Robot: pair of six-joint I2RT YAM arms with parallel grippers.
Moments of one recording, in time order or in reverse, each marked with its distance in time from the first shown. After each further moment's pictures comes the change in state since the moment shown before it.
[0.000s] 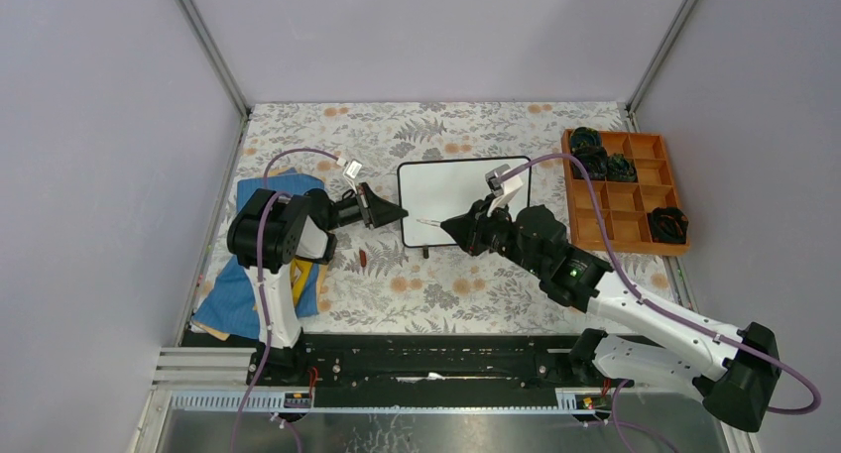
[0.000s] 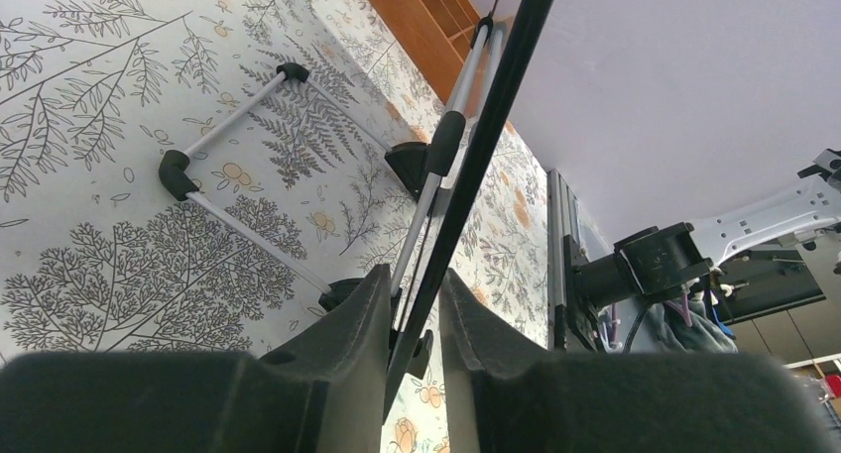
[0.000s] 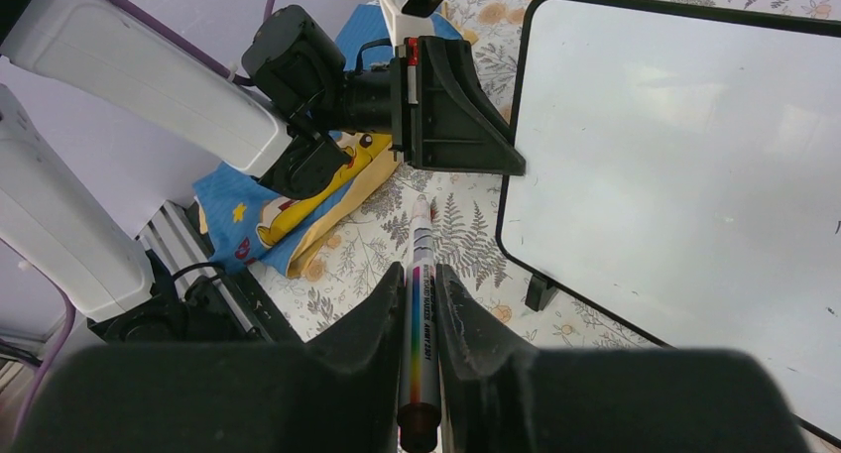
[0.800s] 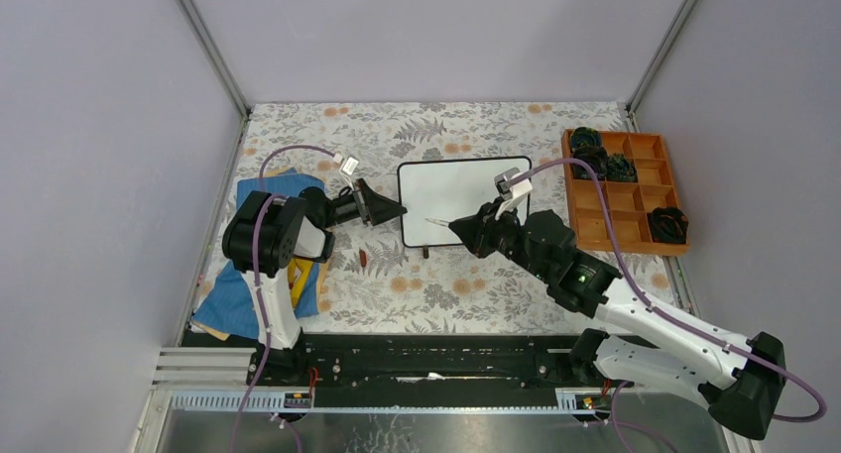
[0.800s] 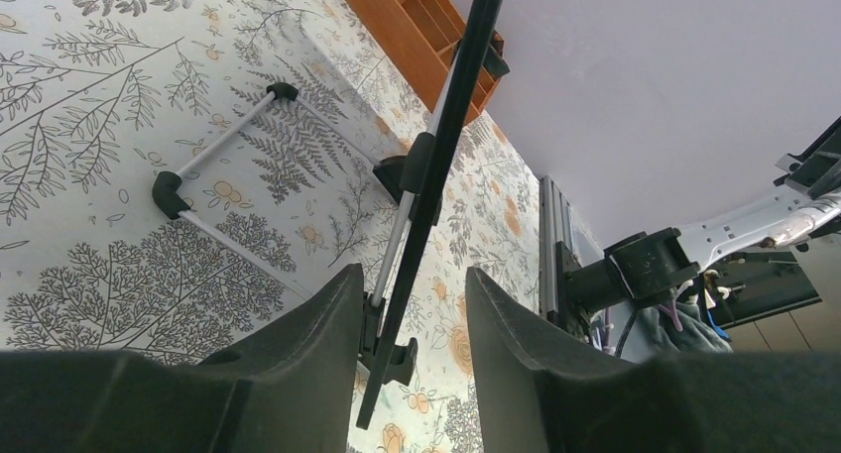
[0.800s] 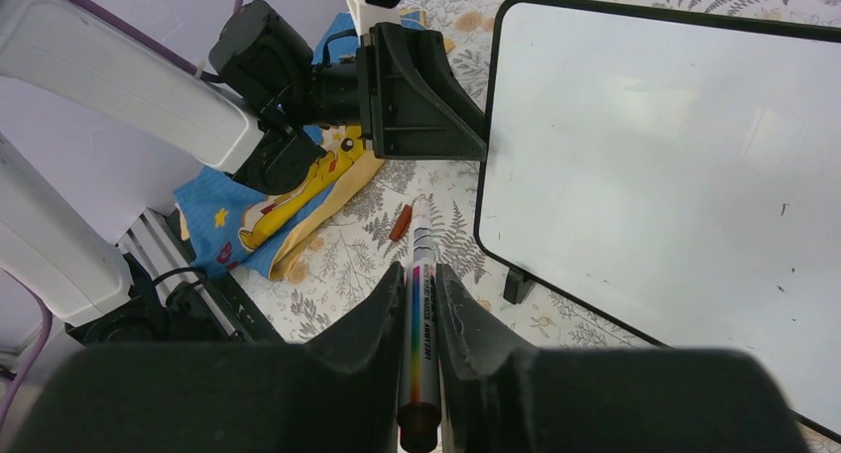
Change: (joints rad) left arm 0.012 -0.042 0.000 0.000 0.008 -0.022; right arm 0.000 -0.063 -0.028 -0.031 0.042 -0.020
